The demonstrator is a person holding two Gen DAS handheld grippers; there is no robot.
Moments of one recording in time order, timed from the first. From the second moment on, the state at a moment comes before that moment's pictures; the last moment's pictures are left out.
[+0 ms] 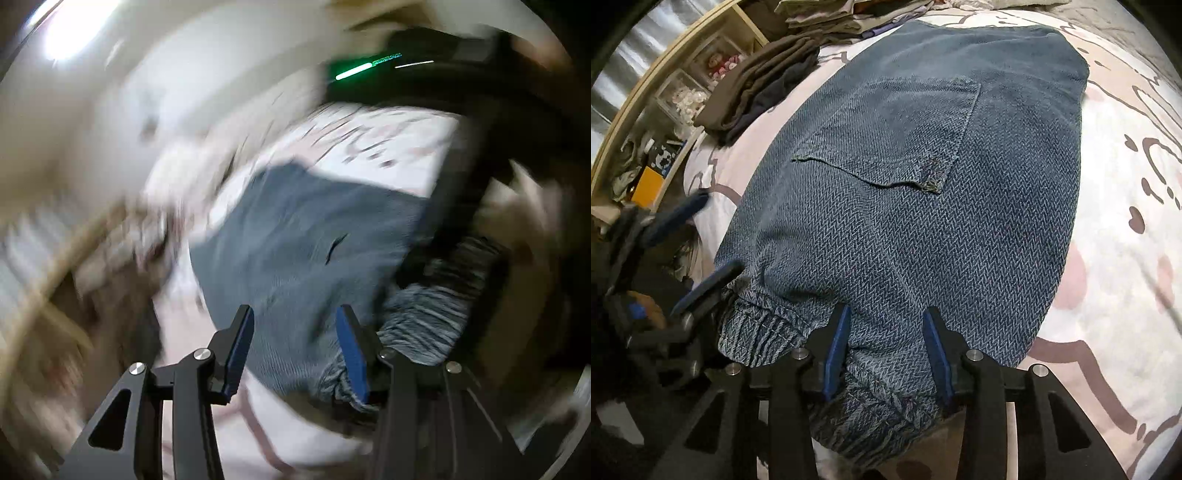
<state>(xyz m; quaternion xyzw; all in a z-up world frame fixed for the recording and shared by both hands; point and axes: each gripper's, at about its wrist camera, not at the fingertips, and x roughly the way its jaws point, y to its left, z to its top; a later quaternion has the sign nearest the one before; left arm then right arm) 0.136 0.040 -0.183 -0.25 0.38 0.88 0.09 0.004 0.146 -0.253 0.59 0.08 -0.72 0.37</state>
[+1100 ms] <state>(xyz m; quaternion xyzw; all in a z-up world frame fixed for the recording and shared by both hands) 0.225 -0.002 -0.289 -0.02 0.72 0.67 0.20 -0.002 0.145 -0.256 0.60 0.08 -0.70 0.37</state>
